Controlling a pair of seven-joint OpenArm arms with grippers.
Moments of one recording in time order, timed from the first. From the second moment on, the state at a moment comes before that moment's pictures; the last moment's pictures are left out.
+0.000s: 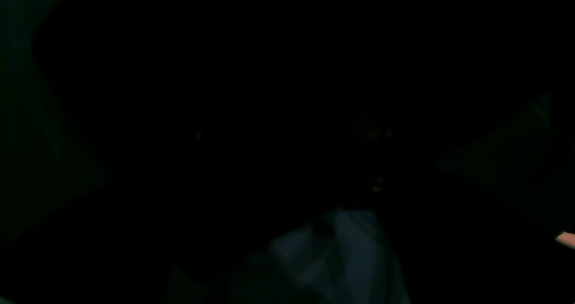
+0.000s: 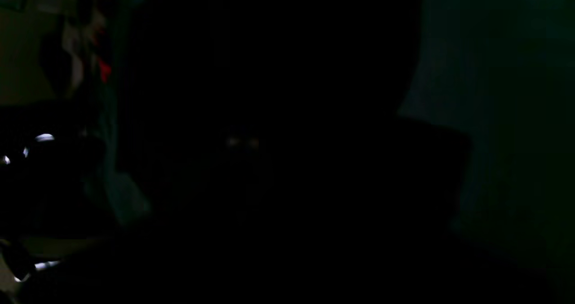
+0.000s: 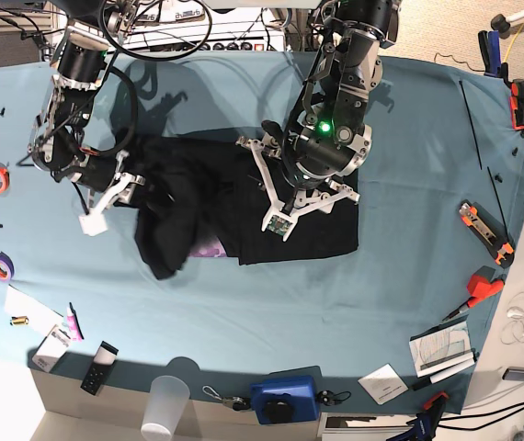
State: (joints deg) left arm 2.2 10.2 18.7 107.9 4.9 -10.6 69.8; right arm 6.2 14.7 24.8 68.7 55.0 36.5 -72.2
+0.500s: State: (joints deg) left arm 2.7 10.2 18.7 107.9 4.9 -9.0 70.2; right arm 5.7 26.4 28.0 81.1 37.1 34.4 -67.7
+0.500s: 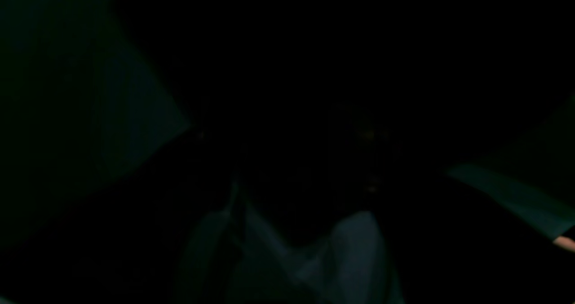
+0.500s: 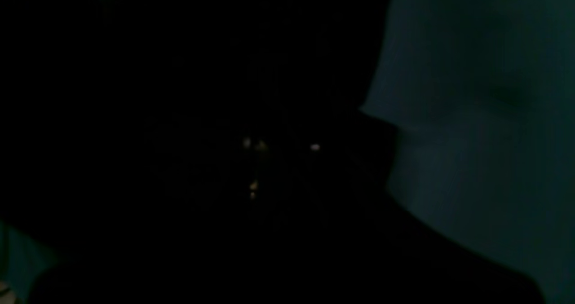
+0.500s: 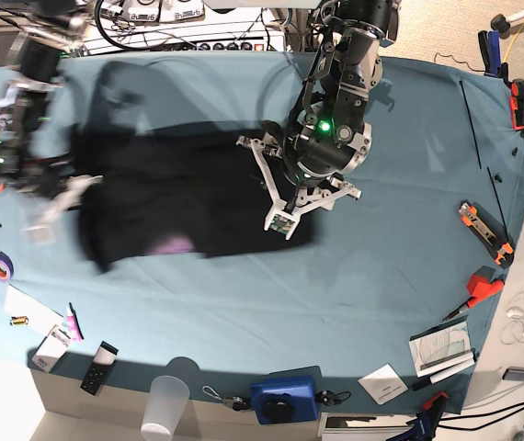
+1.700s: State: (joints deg) left arm 4.6 2.0 -15.8 108.0 -11.9 -14.4 71.9; right arm 5.5 21.3 -14.8 107.3 1.1 15.8 -69.3
